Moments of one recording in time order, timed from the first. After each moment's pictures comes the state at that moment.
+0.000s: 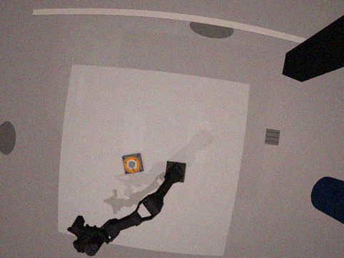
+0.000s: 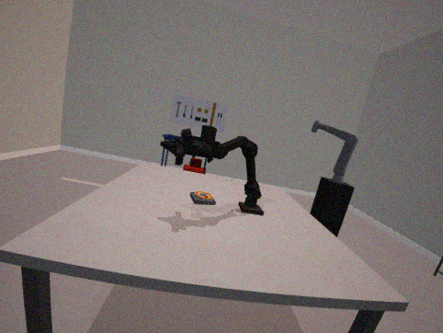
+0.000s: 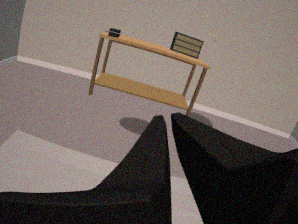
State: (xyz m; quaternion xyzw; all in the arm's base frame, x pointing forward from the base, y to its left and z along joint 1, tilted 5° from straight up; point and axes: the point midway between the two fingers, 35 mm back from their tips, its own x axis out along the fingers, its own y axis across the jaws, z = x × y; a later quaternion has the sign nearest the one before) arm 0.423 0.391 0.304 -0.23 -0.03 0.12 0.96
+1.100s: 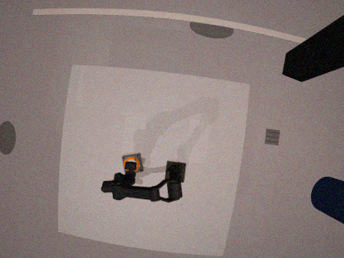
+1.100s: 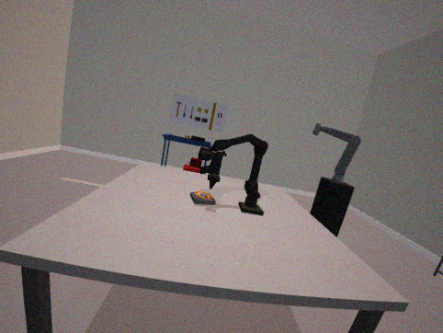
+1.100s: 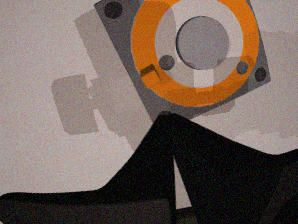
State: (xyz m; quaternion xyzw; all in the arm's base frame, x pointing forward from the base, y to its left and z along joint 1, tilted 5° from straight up) arm 0.253 0.089 0.111 -0.09 0.69 0.03 0.72
